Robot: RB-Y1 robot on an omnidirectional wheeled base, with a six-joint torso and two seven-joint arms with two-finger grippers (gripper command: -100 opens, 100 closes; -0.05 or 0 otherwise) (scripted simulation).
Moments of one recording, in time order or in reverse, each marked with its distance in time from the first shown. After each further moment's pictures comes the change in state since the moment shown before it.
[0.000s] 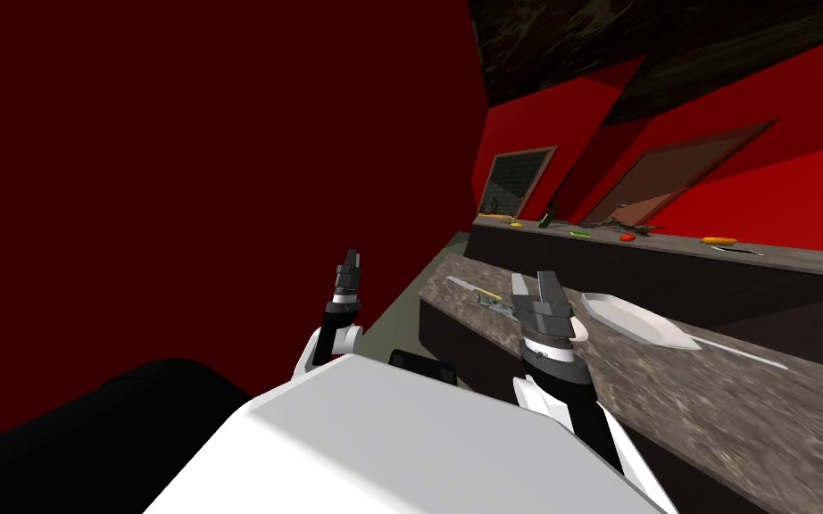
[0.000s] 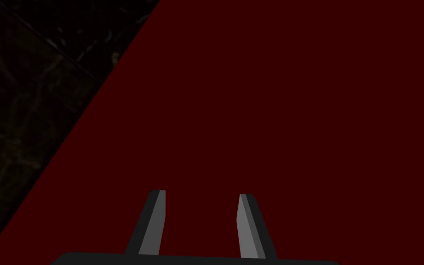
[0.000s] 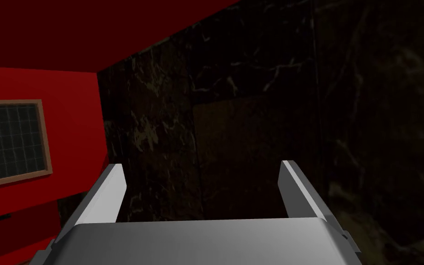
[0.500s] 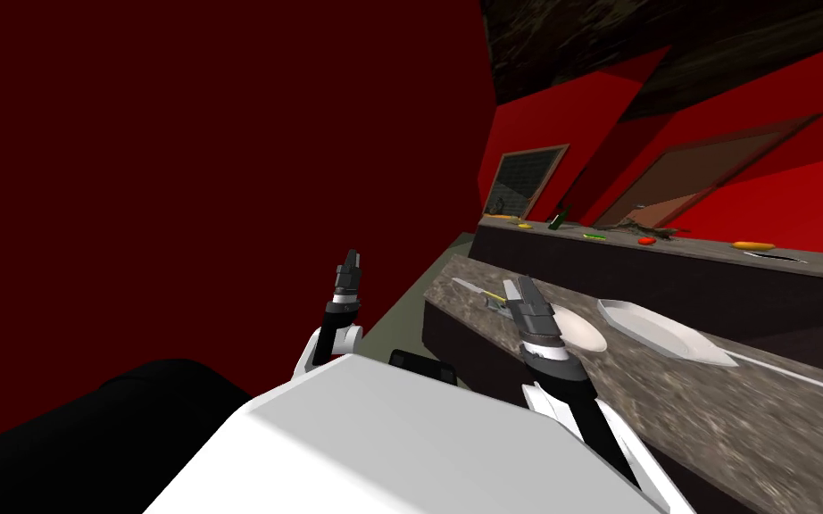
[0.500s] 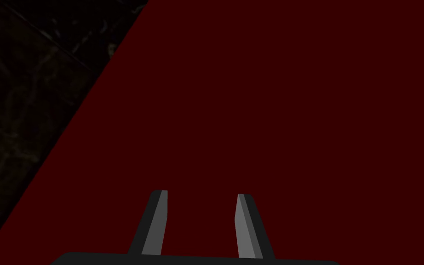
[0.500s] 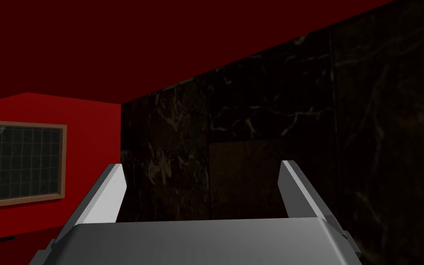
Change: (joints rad) left arm 0.000 0.000 0.000 0.000 0.000 0.000 0.000; right arm 0.003 -0.118 -0.011 0.048 0.035 0.046 -0.002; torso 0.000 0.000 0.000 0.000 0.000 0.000
